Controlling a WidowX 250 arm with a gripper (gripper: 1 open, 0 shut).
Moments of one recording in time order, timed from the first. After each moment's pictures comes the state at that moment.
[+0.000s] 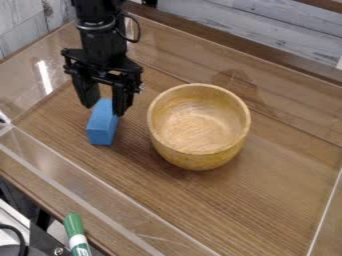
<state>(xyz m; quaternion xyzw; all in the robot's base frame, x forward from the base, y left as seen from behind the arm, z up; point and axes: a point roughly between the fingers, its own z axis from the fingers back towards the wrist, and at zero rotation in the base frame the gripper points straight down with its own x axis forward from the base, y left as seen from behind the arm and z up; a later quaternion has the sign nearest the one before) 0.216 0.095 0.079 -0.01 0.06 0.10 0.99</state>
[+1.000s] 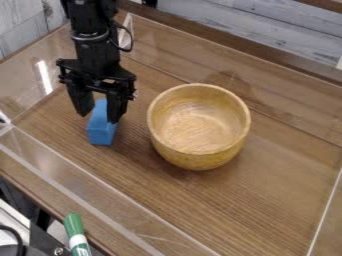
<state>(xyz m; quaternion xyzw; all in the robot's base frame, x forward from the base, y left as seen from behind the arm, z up) 0.214 0.101 0.066 -0.02 0.07 0.12 0.99</state>
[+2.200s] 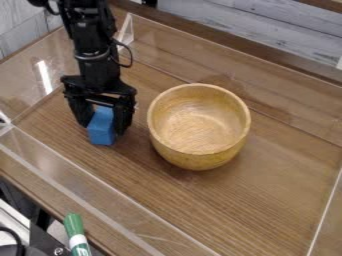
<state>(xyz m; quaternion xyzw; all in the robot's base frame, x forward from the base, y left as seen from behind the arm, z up) 0.219 0.107 0.037 -0.03 0.06 0.13 0.99</state>
